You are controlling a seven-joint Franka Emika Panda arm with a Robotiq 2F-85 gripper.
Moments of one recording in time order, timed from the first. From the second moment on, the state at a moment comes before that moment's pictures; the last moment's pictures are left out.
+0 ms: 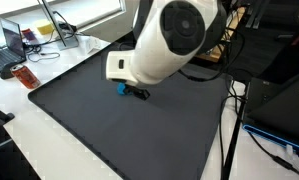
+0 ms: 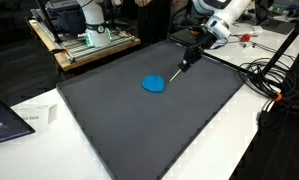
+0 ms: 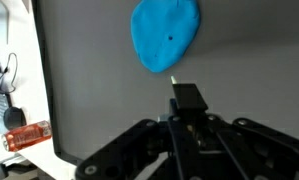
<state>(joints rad) 0.33 0.84 0.02 -1.27 -0.55 1.70 0.65</state>
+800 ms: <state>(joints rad) 0.13 0.84 0.00 -1.18 -0.16 1.72 0.45</state>
